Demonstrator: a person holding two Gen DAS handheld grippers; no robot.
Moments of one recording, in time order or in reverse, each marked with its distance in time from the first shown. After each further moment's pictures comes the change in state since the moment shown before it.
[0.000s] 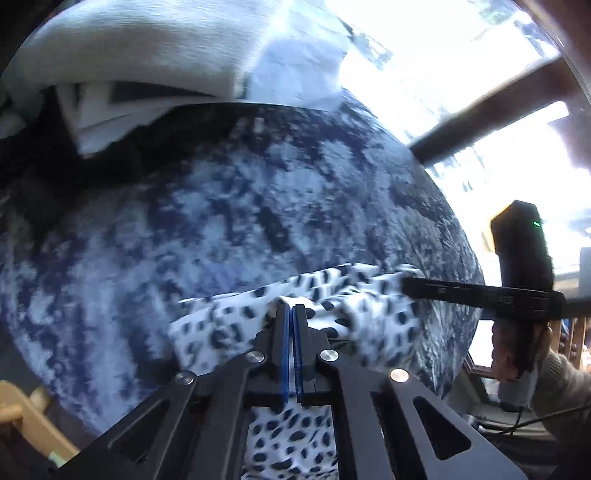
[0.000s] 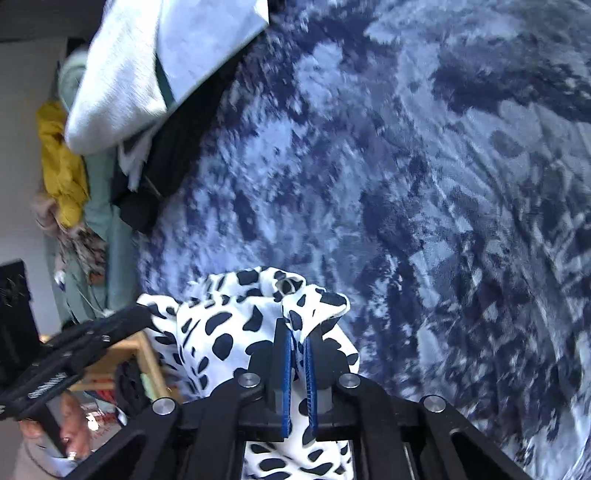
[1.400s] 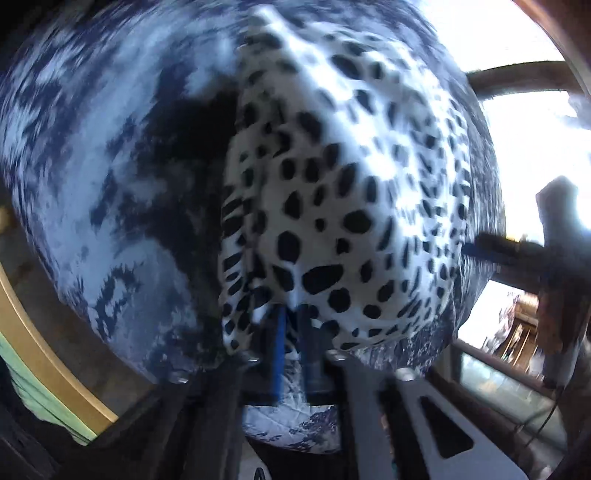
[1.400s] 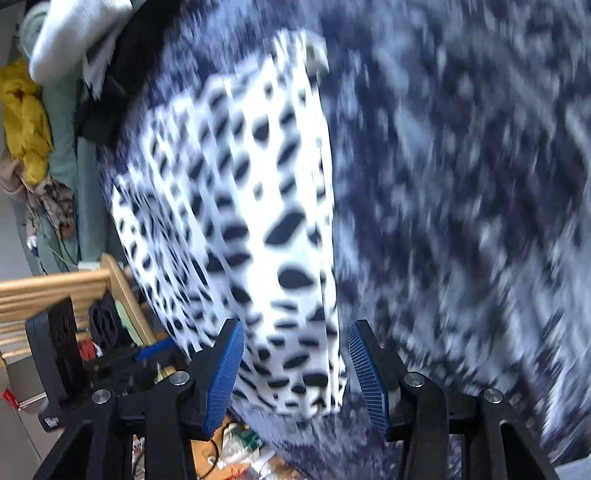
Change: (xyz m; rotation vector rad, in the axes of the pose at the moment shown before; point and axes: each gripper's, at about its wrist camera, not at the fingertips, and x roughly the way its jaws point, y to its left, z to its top) left arm 0.029 0.062 -0.167 -0.245 0.256 -0.039; right arm 0.024 -0.002 -0.084 0.083 0.231 -0.102
